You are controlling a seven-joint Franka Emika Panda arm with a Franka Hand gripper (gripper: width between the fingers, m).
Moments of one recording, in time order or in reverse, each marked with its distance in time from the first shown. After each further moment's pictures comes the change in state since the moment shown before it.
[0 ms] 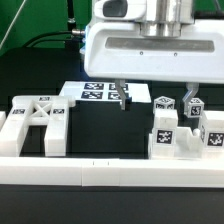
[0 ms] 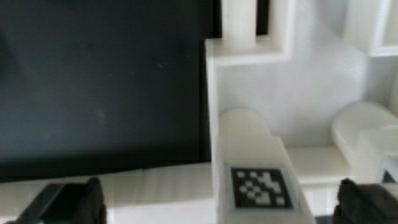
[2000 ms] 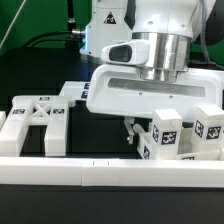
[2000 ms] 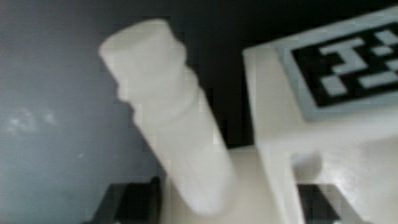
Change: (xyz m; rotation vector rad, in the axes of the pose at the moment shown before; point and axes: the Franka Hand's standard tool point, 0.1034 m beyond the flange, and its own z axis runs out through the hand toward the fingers) arm -0.020 0.007 0.057 -0.066 0.089 -0.101
